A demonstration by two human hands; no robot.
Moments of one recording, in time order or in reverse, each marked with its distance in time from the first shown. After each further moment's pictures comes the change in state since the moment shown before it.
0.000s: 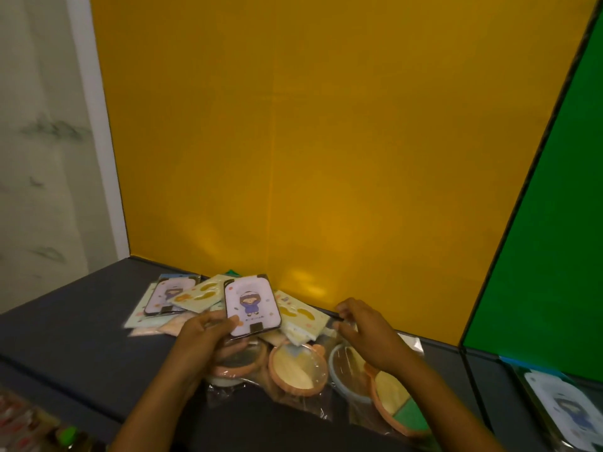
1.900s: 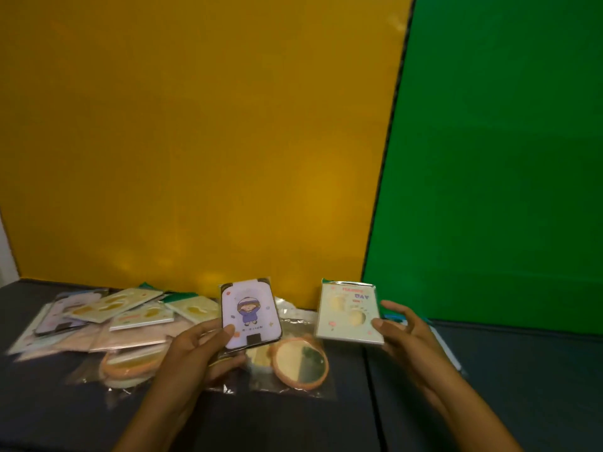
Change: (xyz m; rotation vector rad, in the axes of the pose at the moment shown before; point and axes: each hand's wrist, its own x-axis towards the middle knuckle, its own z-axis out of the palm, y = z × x) left_hand -0.079 -0.019 0.119 -0.092 -0.197 0.076; right_hand -0.174 0.050 -0.127 1.054 0.425 0.472
